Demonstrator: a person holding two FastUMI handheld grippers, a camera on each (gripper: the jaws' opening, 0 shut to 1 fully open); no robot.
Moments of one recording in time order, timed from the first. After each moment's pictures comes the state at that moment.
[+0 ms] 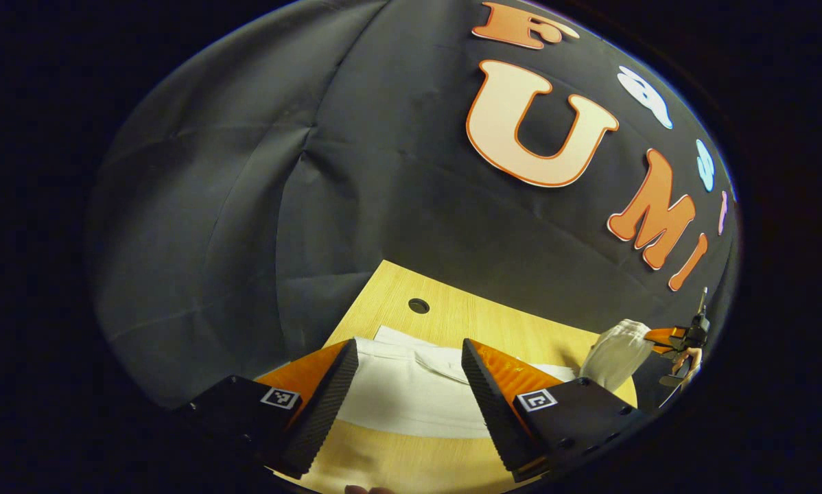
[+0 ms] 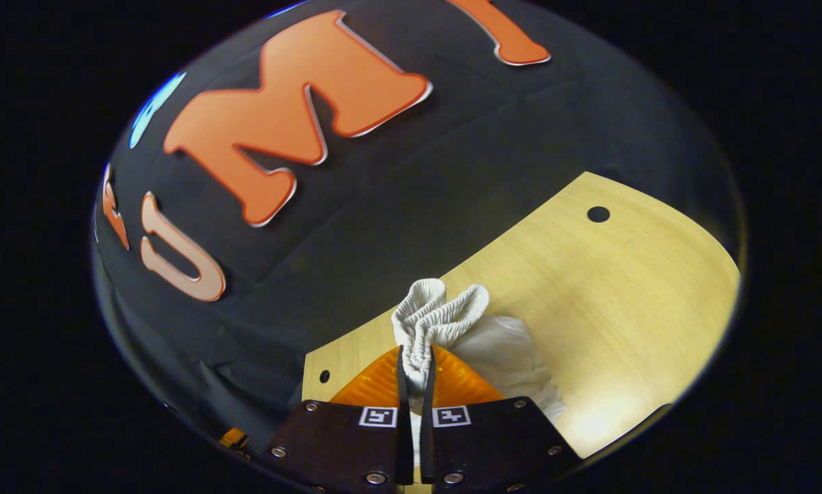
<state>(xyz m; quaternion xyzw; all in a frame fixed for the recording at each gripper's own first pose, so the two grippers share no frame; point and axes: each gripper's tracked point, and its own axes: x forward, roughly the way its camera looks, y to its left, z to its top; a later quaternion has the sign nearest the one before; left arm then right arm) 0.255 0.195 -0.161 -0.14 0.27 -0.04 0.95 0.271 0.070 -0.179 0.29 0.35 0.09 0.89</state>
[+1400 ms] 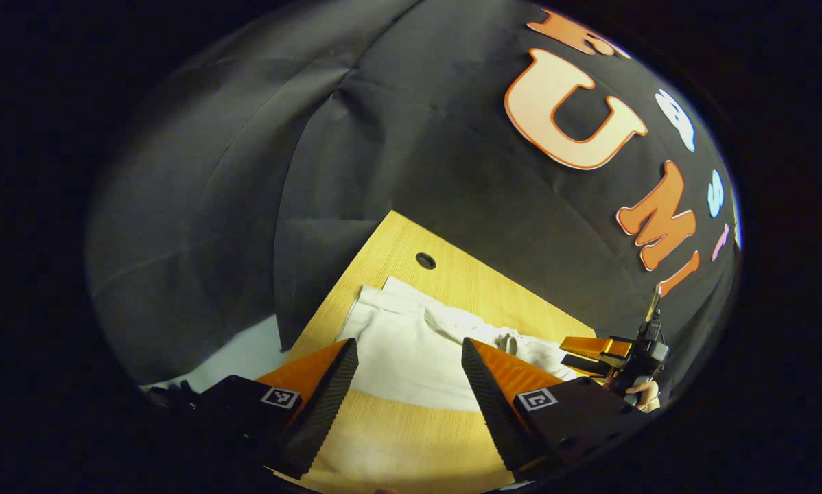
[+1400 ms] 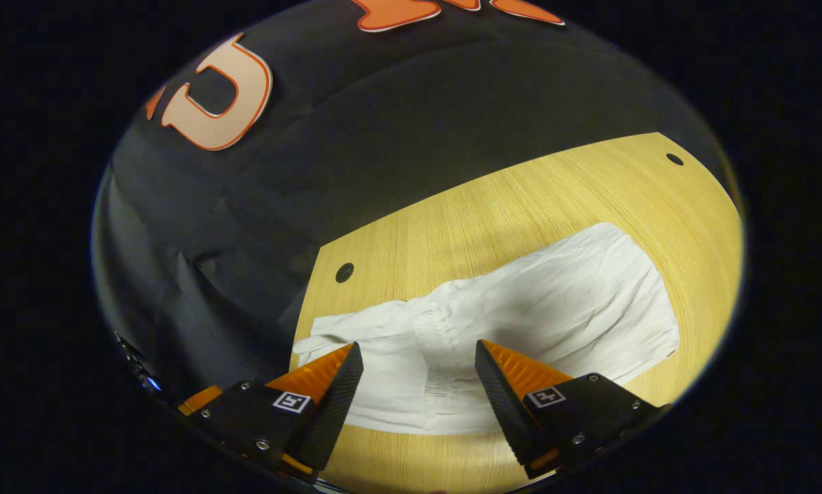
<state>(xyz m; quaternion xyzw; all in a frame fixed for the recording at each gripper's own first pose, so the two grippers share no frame) 0.248 0.176 -0.235 -0.22 0.37 -0.05 0.90 0.263 0.034 -0.150 0.20 0.46 0.18 0.85</state>
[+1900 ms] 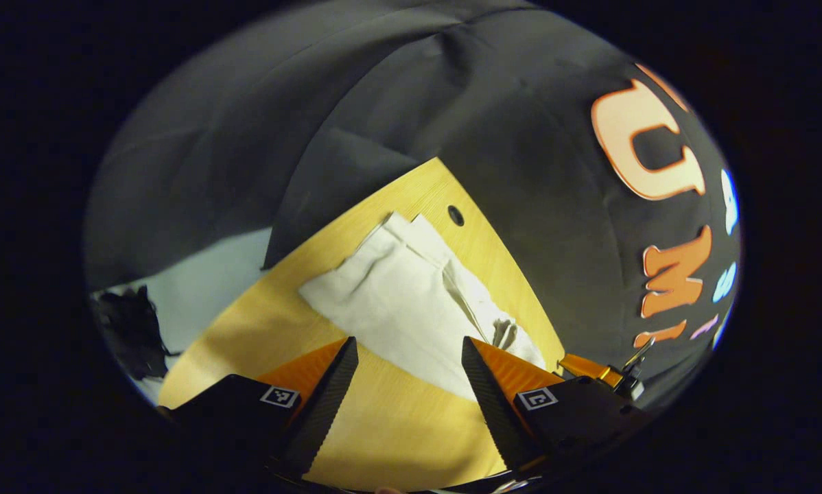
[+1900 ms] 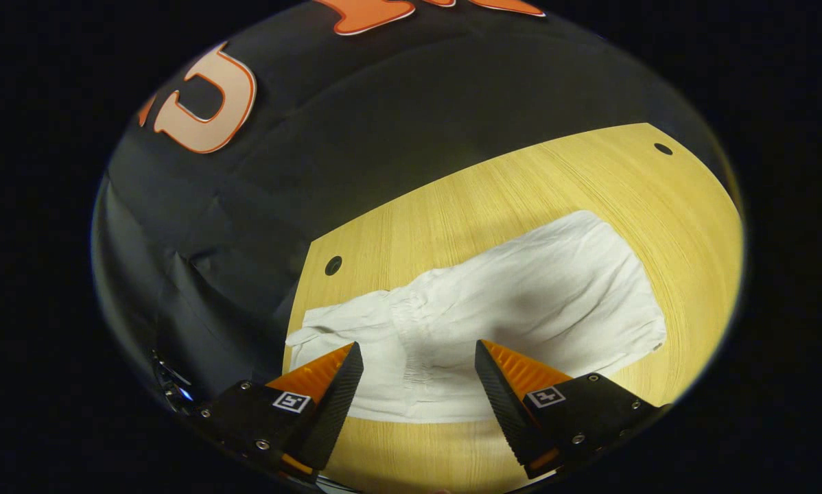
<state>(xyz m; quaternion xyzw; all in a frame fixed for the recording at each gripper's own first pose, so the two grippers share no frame) 0.229 0.154 -0.317 -0.39 0.45 0.01 0.80 0.259 0.001 -0.152 0.21 0.47 0.16 0.84</state>
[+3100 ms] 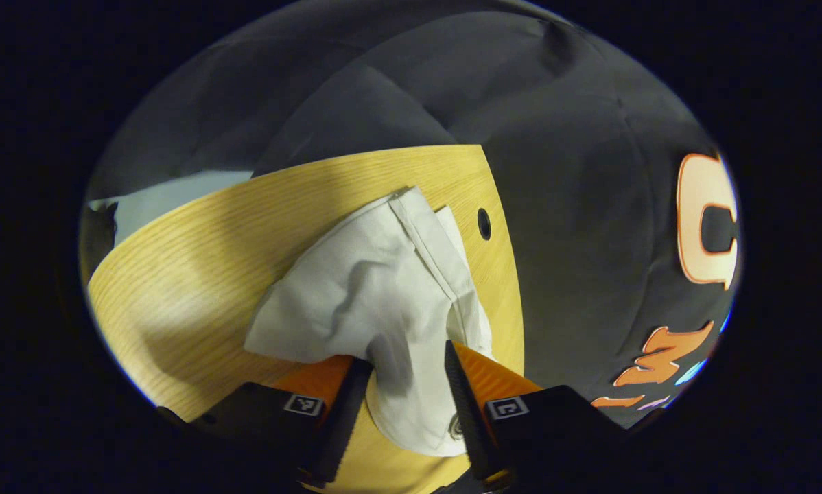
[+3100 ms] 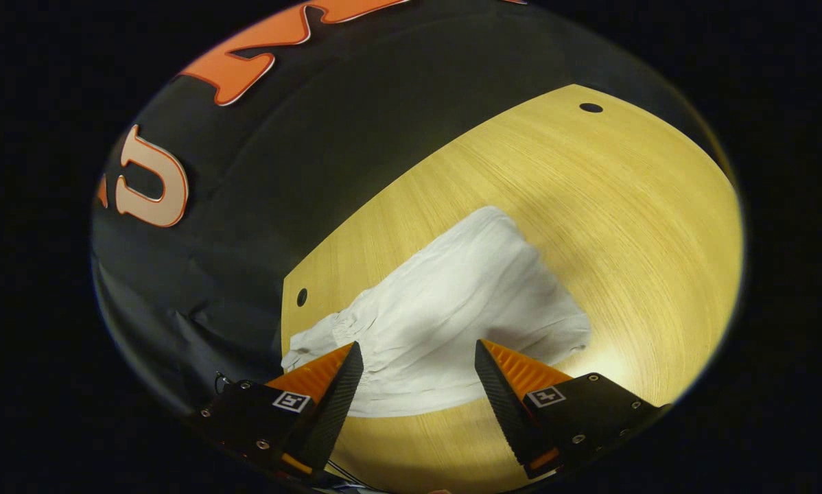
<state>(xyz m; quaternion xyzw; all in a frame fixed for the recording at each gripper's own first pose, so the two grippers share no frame) 0.332 0.115 -0.404 -0.47 0.46 0.05 0.75 0.272 -0.116 -0.165 0.29 0.49 0.08 0.82</state>
